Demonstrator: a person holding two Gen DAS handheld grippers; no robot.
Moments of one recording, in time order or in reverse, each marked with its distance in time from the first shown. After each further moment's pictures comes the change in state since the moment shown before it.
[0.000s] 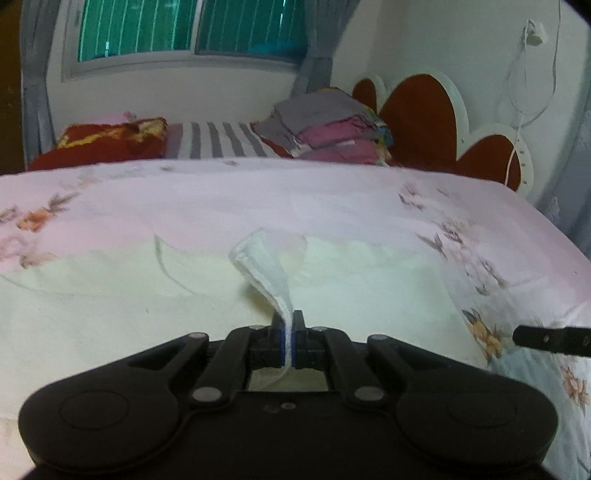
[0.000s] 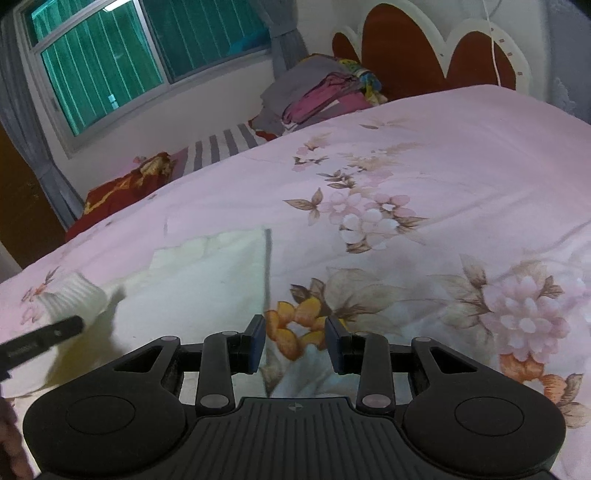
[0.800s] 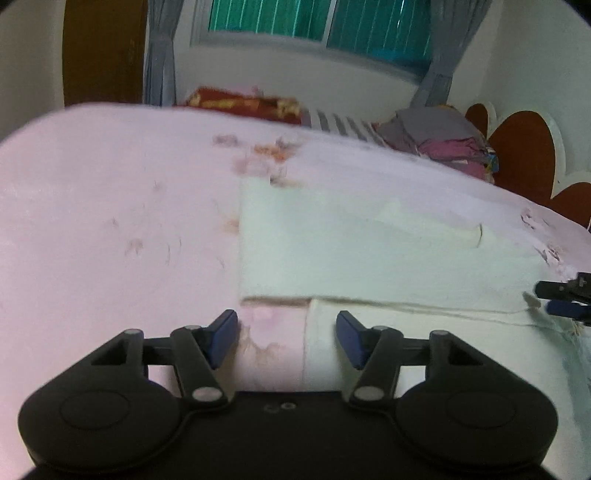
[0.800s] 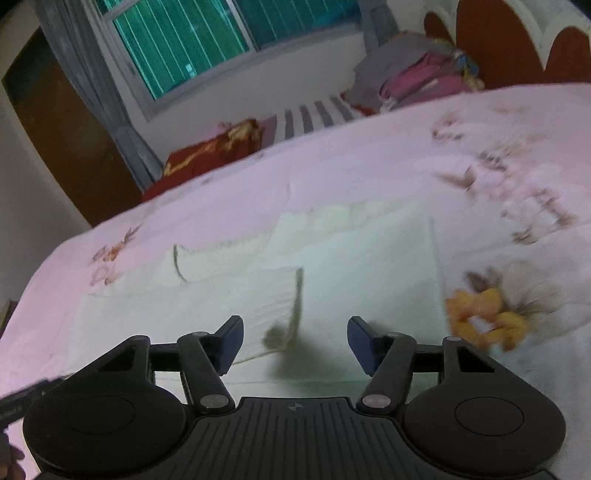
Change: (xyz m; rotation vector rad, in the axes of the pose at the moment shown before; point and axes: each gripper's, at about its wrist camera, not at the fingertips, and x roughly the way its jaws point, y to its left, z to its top) left arm -0.126 0.163 -0.073 -0.240 0.028 0.261; right arm 0.045 0.087 -0.011 -0.102 0.106 0.256
